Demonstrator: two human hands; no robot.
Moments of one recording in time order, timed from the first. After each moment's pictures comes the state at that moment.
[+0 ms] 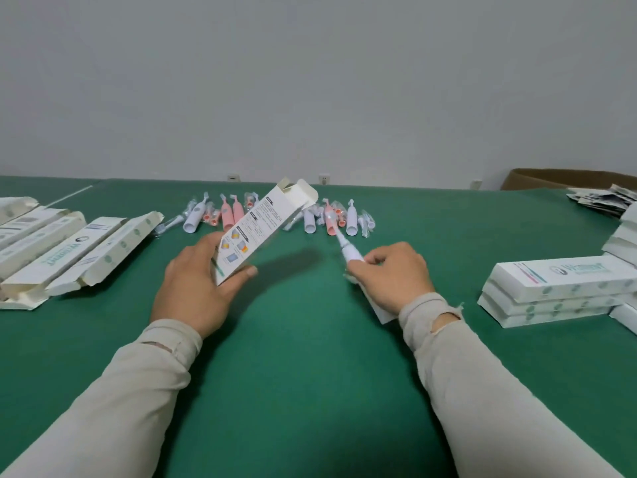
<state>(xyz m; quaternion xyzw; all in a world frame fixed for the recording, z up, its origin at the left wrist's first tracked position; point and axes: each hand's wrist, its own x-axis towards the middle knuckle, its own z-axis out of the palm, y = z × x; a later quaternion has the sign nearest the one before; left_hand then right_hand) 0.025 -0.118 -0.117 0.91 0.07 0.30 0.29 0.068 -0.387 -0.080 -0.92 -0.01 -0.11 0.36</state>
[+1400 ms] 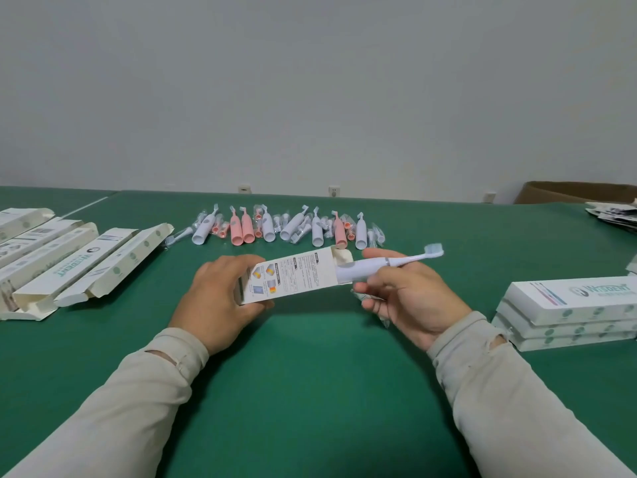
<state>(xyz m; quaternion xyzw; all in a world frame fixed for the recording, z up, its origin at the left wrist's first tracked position) 0.031 -0.123 -0.117 0.93 -0.04 0.26 0.27 0.061 -0.396 -0.073 -0.59 -0.06 0.11 0.80</state>
